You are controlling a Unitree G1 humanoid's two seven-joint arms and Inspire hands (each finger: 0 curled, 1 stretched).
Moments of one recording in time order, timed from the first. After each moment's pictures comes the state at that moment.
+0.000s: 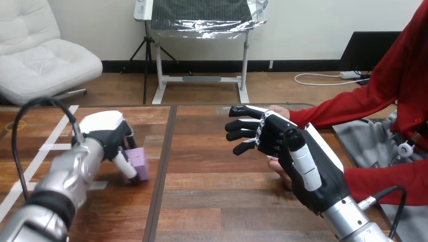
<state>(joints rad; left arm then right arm) -0.71 0.48 -0.46 1.04 0.62 -0.07 -0.01 0.03 -0.16 0.03 0.08 0.20 -0.39 0.51</state>
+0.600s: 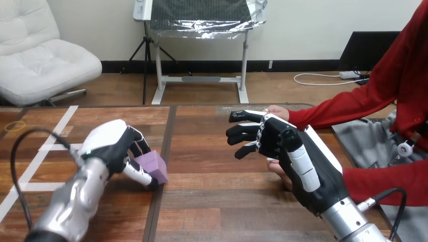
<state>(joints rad) -0.45 0.47 -0.33 0.73 0.52 -0.07 0.05 0.03 -0.16 0.03 0.10 0.17 -0.39 0.49</state>
